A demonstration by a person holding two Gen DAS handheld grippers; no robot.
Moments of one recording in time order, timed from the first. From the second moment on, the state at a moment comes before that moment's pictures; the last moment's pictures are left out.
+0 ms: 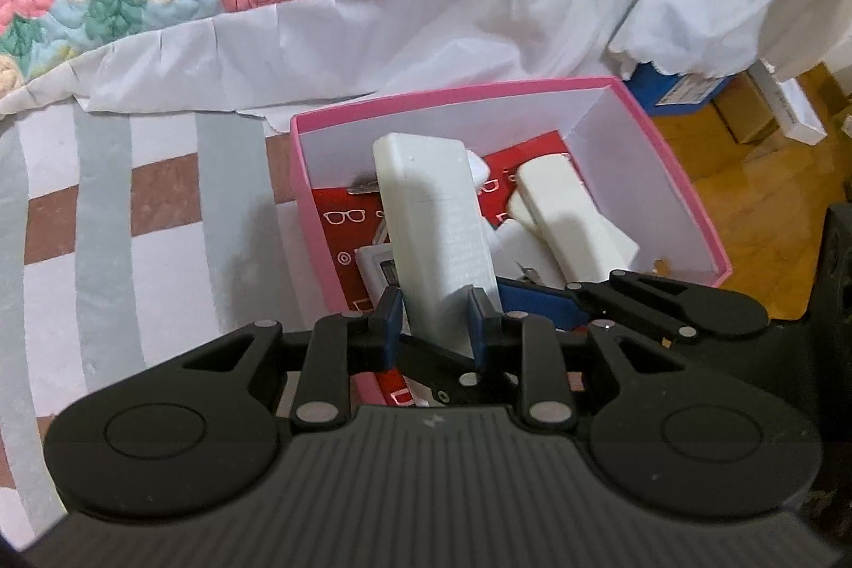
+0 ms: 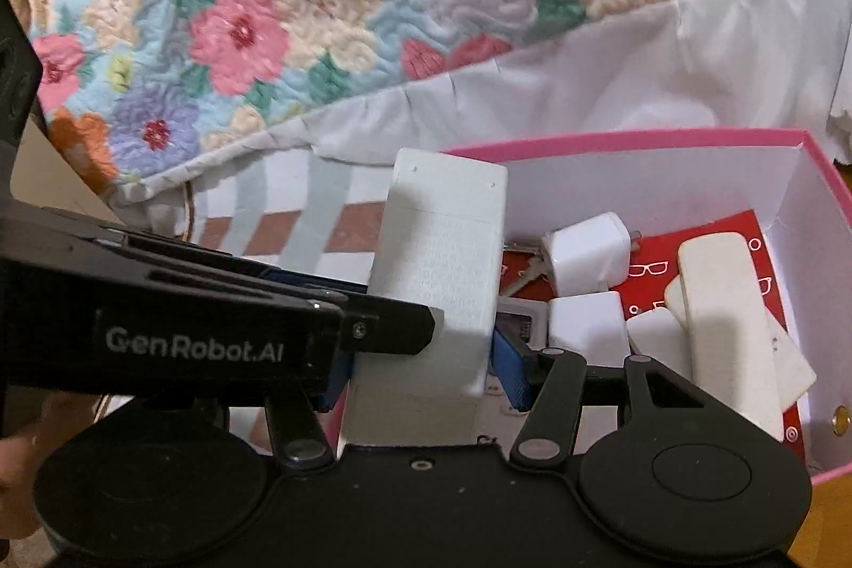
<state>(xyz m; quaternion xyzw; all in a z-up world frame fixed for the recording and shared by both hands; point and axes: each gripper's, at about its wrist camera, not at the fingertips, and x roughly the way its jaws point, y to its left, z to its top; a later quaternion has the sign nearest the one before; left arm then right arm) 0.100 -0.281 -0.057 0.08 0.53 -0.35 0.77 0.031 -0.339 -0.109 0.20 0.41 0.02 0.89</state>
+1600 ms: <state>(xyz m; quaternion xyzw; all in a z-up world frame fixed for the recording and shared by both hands) 0.022 -0.076 0.004 0.08 0.47 -0.19 0.86 -0.069 -0.241 0.000 0.11 0.36 -0.01 0.93</state>
